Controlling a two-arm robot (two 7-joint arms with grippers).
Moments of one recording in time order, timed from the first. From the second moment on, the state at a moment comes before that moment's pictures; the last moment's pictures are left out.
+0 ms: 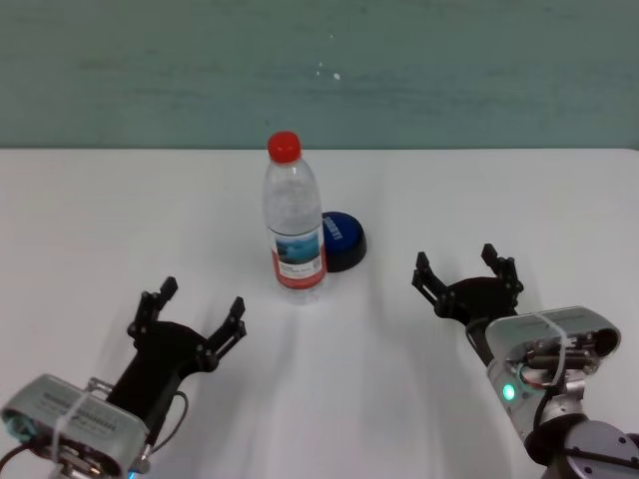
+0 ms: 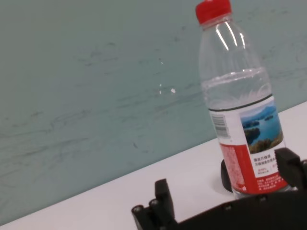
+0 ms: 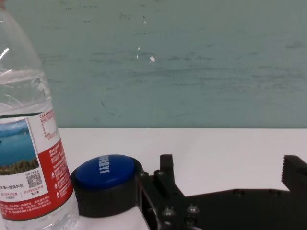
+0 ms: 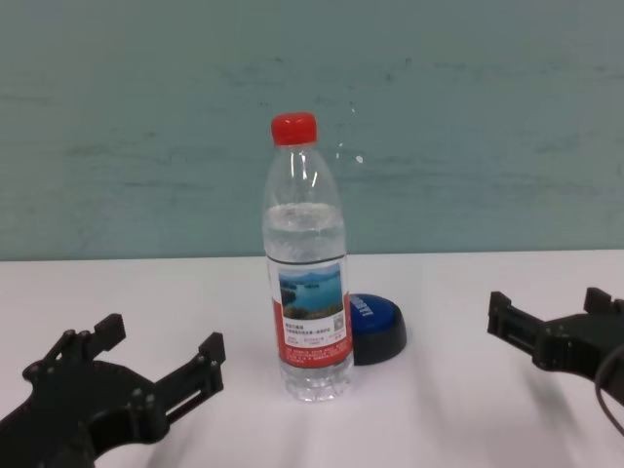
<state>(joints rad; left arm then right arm) 0.19 0.21 0.14 -1.60 0.09 -0.32 -0.16 -0.06 0.16 -0.26 -1.64 0.19 -0.04 -0.06</state>
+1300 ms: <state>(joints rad) 0.19 0.21 0.14 -1.60 0.08 -0.30 -0.16 -0.06 0.16 -0.26 -1.64 0.19 -0.04 -0.06</state>
